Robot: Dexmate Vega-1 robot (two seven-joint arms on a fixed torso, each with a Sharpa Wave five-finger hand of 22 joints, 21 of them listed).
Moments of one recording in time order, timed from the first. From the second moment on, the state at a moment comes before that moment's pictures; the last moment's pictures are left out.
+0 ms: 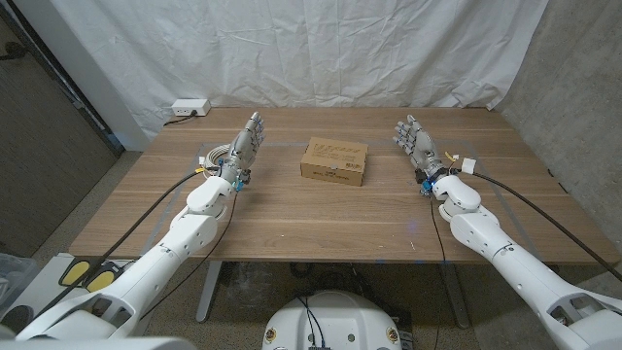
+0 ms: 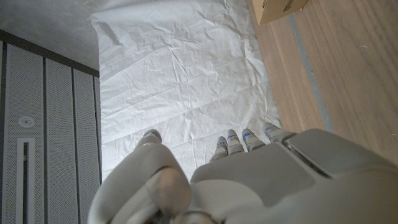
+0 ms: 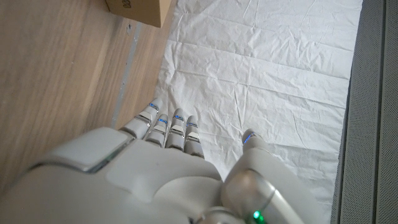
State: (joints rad) left arm 0.86 0.53 0.37 -1.34 -0.64 -0.34 -0.07; left_hand 0.33 0.01 0.16 0.09 0.31 -0.10 0.00 0.22 0.18 -0.07 -0.06 0.22 0.18 -0.12 -0.03 0.20 0.17 -0.15 -0.03 0.21 0.17; right arm -0.86 -0.51 -0.37 -1.33 0.66 0.31 0.05; right_hand 0.16 0.00 0.28 0.00 0.23 0.16 0.06 0.21 0.18 0.18 0.08 0.22 0.18 0.07 0.02 0.18 0.18 0.19 -0.04 0.22 0.18
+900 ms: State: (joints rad) left arm 0.95 0.57 0.34 -1.44 -0.53 -0.45 0.02; left_hand 0.39 0.04 0.18 0.06 0.32 0.02 0.00 0.24 0.18 0.04 -0.07 0.24 0.18 -0.01 -0.03 0.20 0.17 -0.06 -0.04 0.23 0.17; right arm -0.86 -0.53 -0.36 -1.35 0.67 0.30 0.06; right_hand 0.16 0.00 0.28 0.00 0.23 0.17 0.07 0.21 0.18 0.19 0.08 0.22 0.18 0.07 0.03 0.18 0.18 0.19 -0.04 0.22 0.18
